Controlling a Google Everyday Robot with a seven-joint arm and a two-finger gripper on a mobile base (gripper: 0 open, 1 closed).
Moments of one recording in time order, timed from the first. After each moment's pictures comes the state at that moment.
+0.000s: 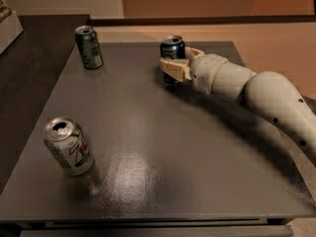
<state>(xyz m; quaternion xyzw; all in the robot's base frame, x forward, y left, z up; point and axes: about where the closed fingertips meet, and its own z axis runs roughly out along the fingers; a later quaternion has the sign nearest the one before) 0.629 -0.055 0.914 -0.67 -0.28 -0.63 0.26</state>
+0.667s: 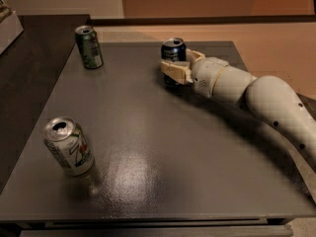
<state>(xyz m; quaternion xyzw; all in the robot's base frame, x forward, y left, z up) 0.629 -0.056 0.907 -0.67 -0.28 -0.64 0.27</state>
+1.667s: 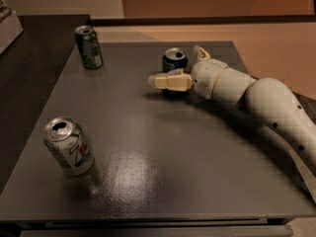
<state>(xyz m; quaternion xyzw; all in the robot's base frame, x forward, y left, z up) 0.628 -0.054 0.904 -0.66 -0.28 -0.64 0.28</state>
